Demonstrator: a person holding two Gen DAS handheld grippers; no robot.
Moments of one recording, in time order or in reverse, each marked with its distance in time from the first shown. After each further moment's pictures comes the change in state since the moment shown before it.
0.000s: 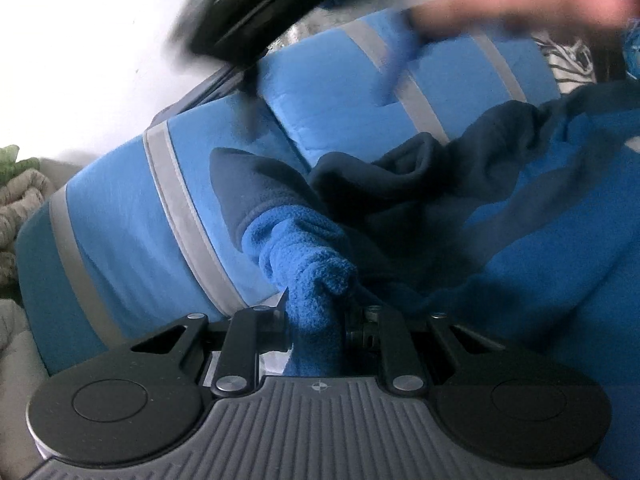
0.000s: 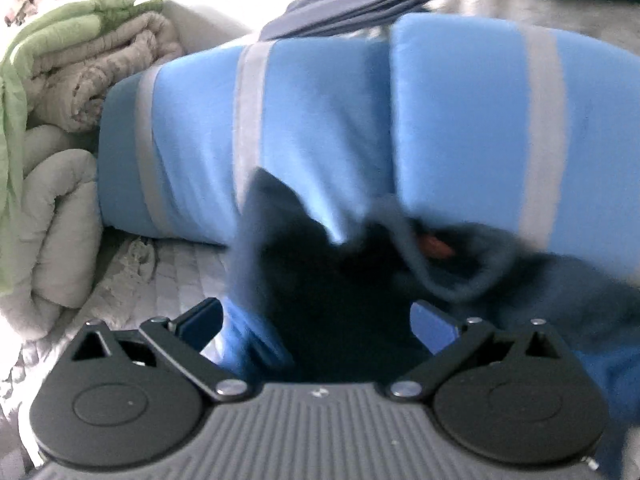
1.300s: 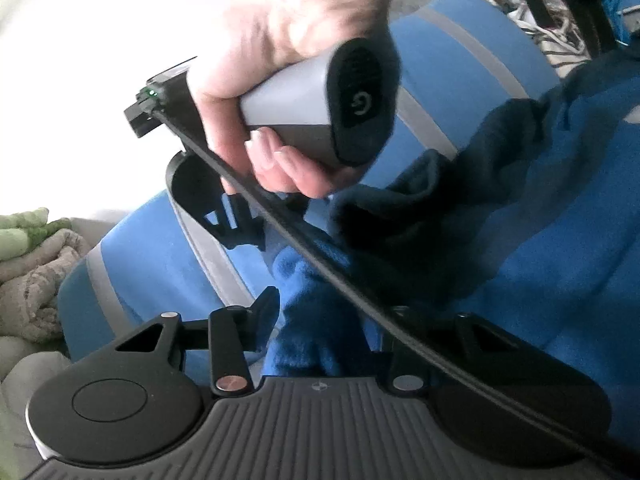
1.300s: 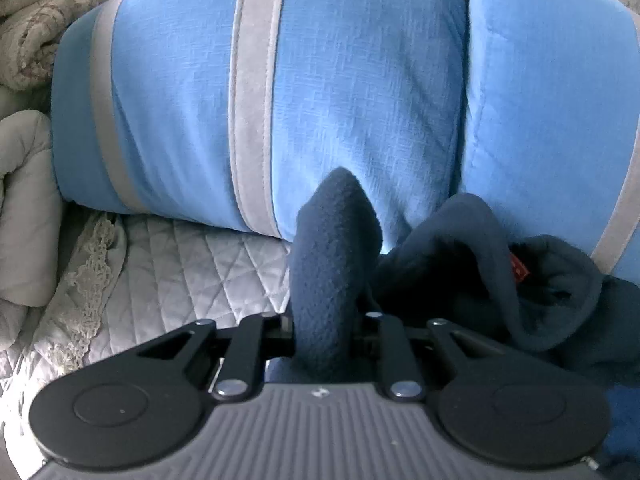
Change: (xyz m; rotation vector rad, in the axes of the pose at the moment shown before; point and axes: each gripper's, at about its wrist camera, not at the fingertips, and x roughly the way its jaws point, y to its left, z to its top) left arm -0.017 -0.015 0.001 0.113 -0.074 0.127; right arm 0.098 0.035 0.037 0.003 0.186 -0.057
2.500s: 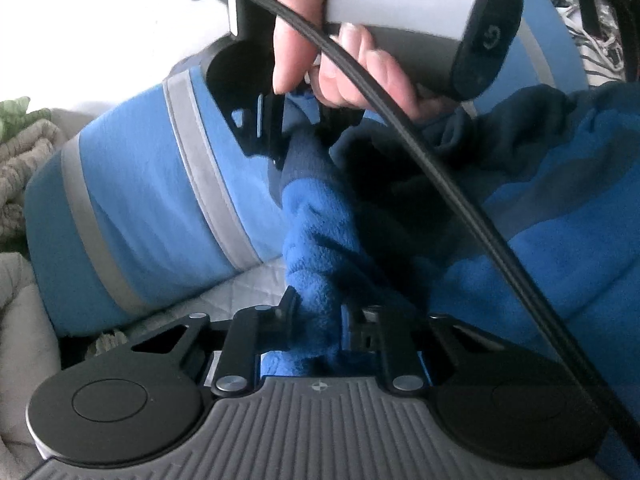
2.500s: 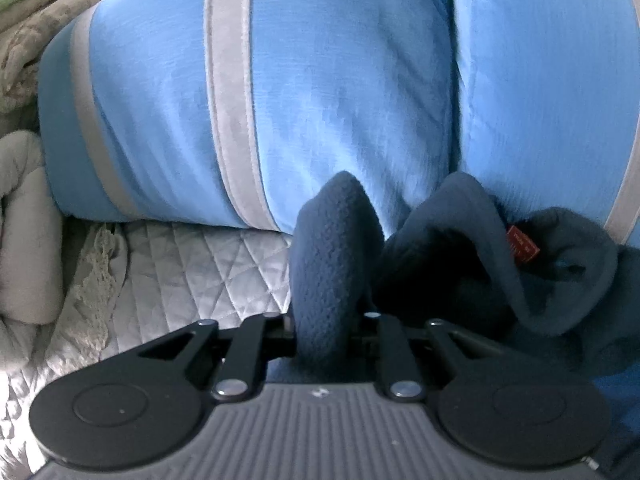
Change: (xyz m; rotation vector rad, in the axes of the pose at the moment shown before) left arm 0.026 0.028 -0.006 -0.204 0.240 -0.113; right arm 0.013 -0.018 0.005 0.114 0.045 0.048
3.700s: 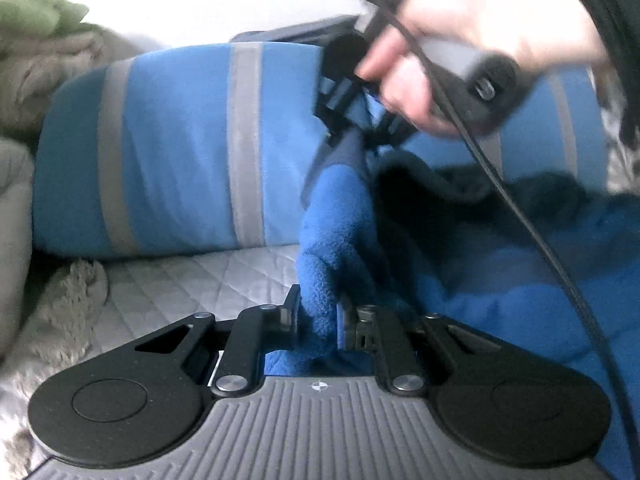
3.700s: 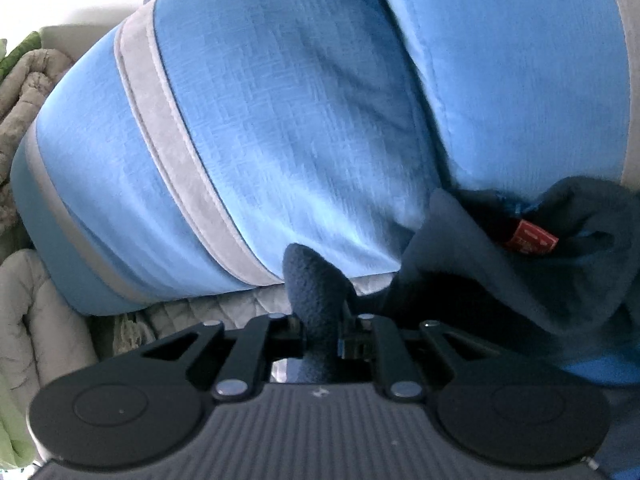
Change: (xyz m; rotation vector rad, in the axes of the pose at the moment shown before) left arm -0.005 0.057 -0.035 -0.379 -0.070 -0.110; right arm 0.013 -0.029 0.030 0.285 -0.039 0.090
